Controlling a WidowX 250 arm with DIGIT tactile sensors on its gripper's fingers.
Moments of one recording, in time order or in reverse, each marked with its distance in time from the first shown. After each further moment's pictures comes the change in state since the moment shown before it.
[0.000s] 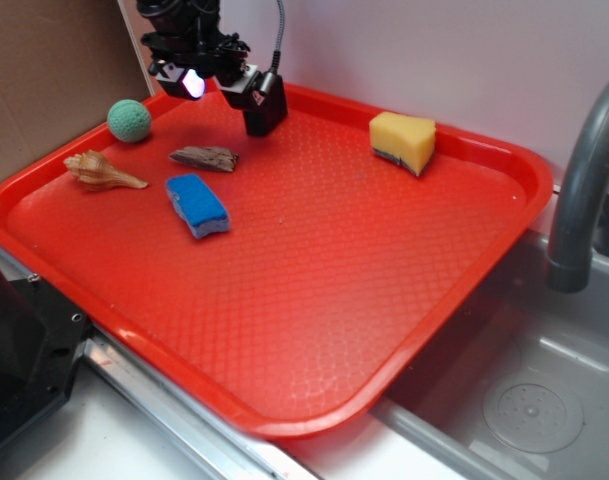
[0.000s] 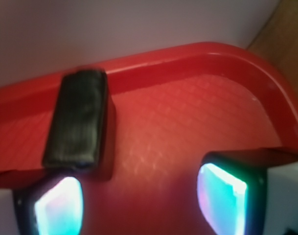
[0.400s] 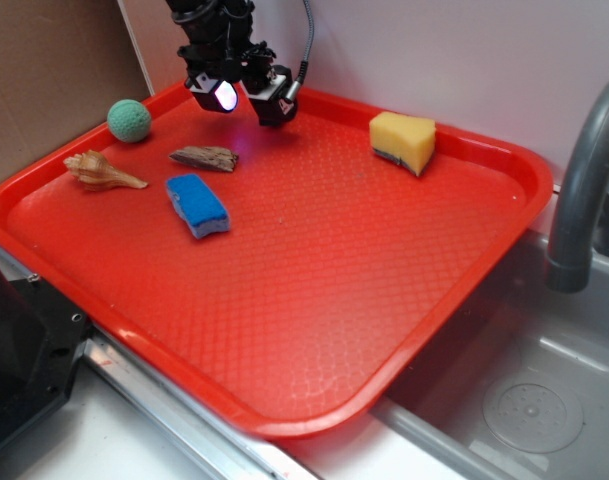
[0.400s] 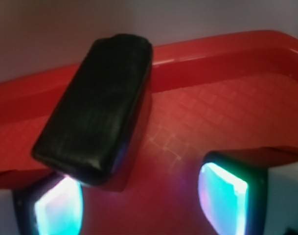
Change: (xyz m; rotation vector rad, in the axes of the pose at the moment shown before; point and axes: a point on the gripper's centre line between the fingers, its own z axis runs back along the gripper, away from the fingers) arm 0.008 -0.013 -0.014 -0.101 0.079 -0.078
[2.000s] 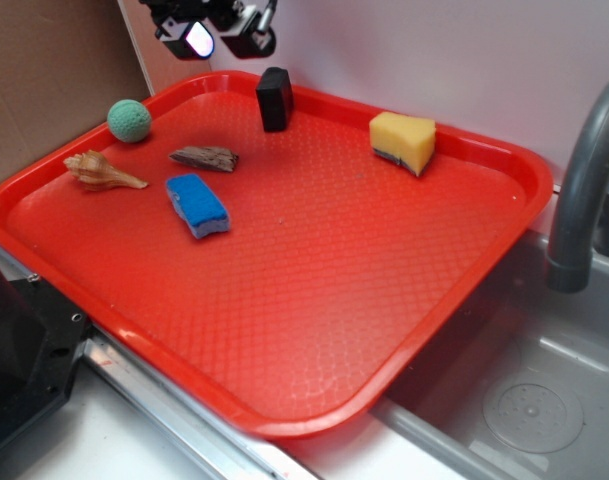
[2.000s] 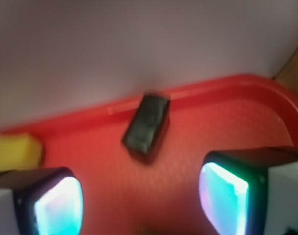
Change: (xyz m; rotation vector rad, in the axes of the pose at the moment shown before) arm 0.005 -0.005 0.060 -0.096 -0.143 0.102
